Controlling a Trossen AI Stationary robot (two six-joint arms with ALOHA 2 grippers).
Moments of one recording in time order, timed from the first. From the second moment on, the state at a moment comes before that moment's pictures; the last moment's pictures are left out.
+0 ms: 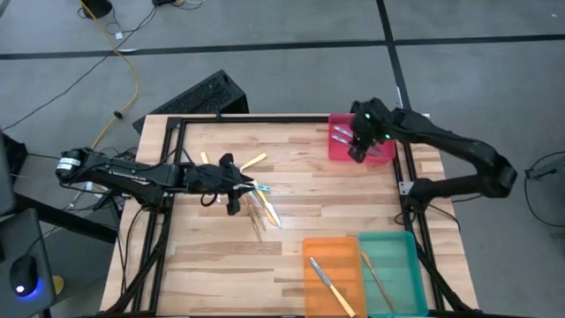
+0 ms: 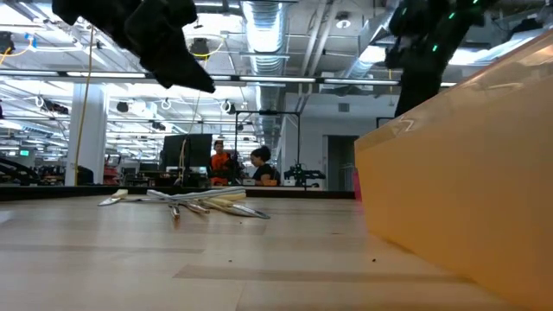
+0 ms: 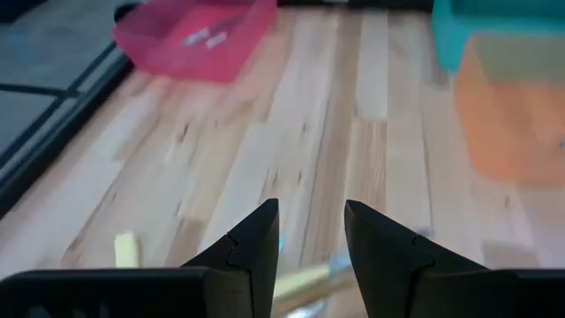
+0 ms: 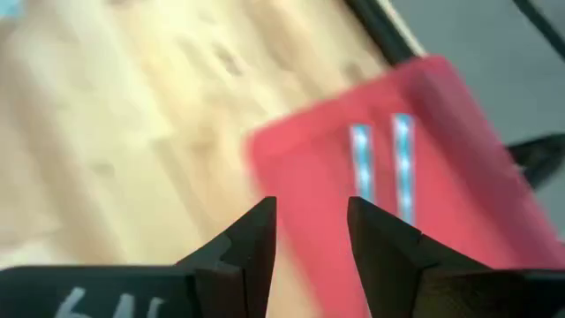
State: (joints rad) left arm -0.04 1.09 0.67 -0.15 -0.24 -0.11; right arm -0.62 1.14 1.00 -0.81 -0.01 -0.09
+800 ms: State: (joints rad) left arm -0.04 1.22 0.66 -0.25 -0.14 0.06; right arm 0.09 1.04 0.97 -0.82 0.27 0.35
